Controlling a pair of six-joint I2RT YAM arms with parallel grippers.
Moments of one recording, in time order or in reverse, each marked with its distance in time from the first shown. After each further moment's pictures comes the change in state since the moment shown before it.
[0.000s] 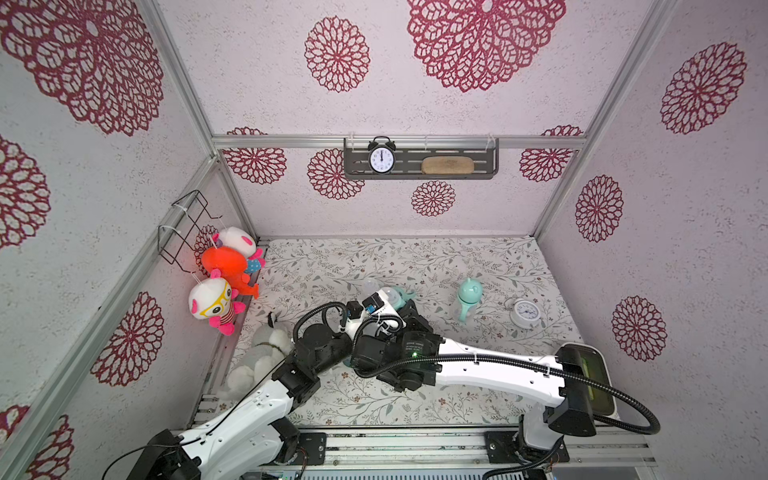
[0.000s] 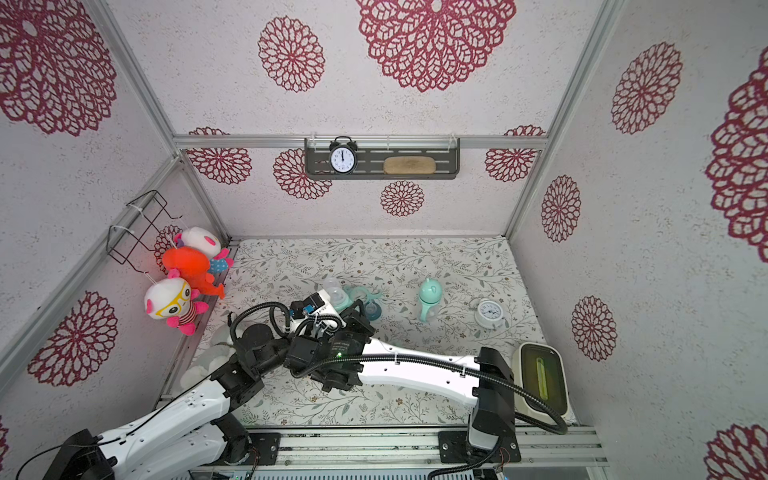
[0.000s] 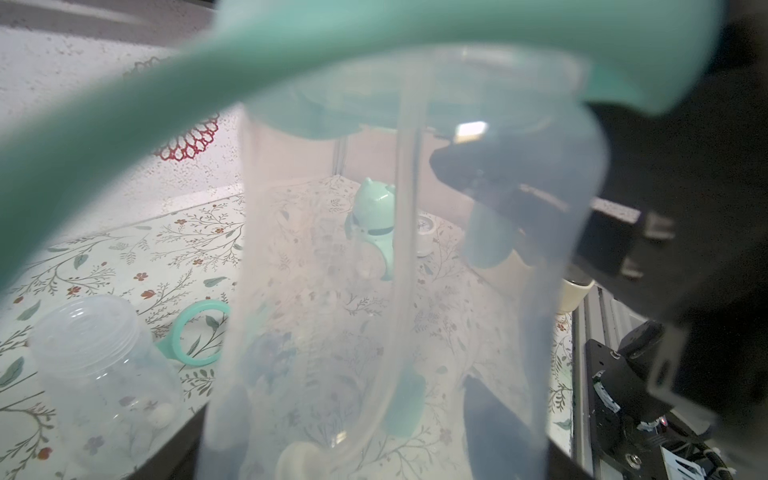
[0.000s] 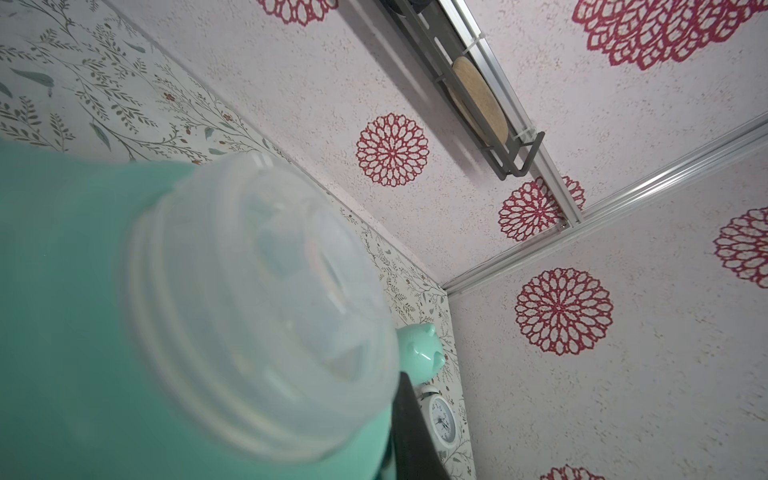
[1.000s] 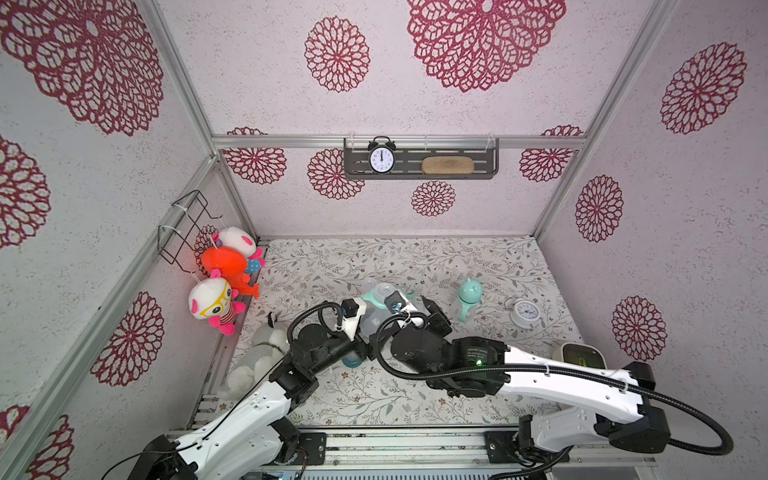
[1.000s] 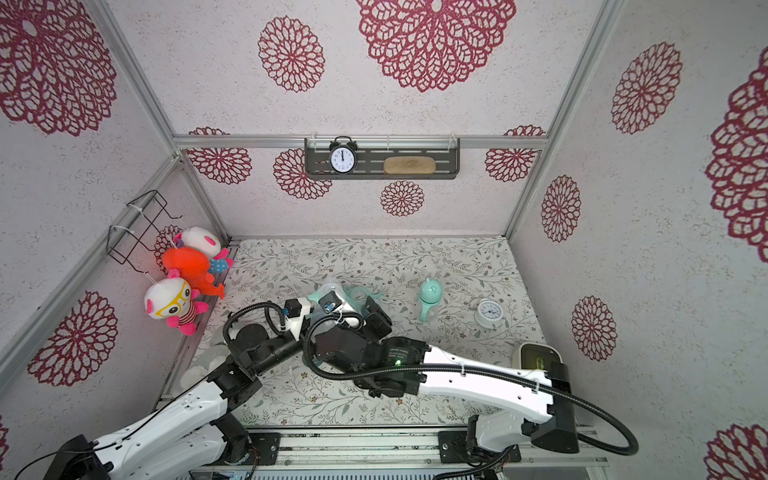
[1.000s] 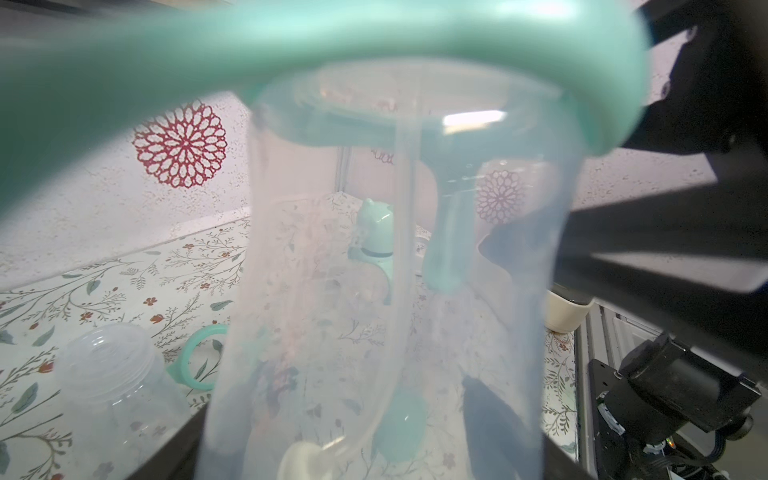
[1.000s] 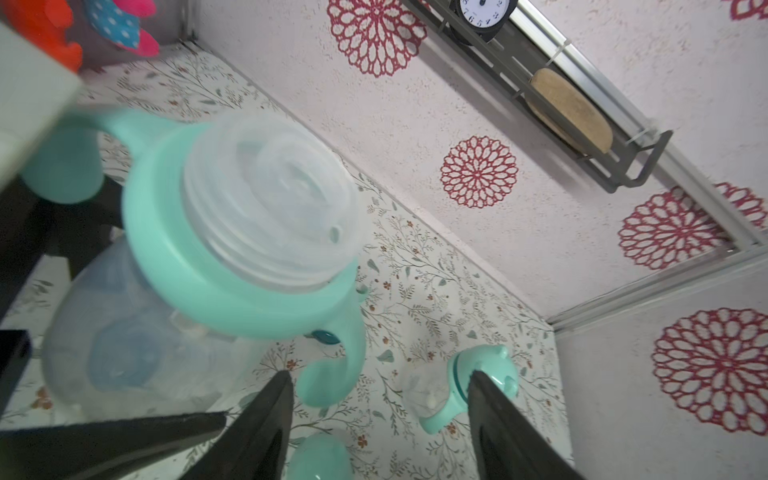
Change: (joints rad) left arm 0.026 -0.036 0.002 0.028 -0.002 0.010; right arm -0.031 -0.353 -0.217 0.356 -0.364 -0.272
